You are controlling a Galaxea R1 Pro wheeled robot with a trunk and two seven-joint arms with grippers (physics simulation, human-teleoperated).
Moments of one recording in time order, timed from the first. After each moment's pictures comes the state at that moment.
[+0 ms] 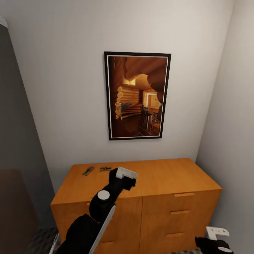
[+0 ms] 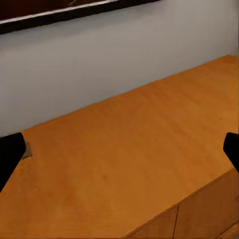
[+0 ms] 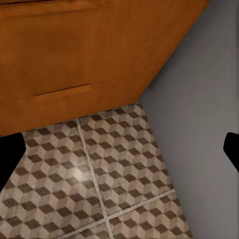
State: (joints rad) left arm -0.38 -0.15 -0.50 -1.53 -0.01 0.63 0.13; right arm -0.09 -0.10 -0.24 -1.08 0.11 0.47 -0.03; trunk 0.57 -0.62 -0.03
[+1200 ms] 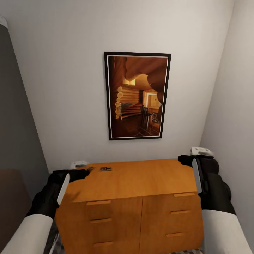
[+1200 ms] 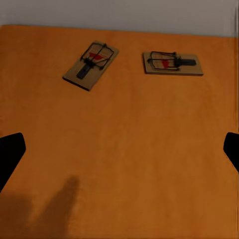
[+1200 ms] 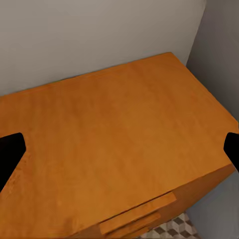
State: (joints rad) left arm -0.64 0.05 0.10 -1.09 0.04 0.81 -0.07; right arm -0.68 0.01 -0.21 -1.43 0.11 1.04 -0.08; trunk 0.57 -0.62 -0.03
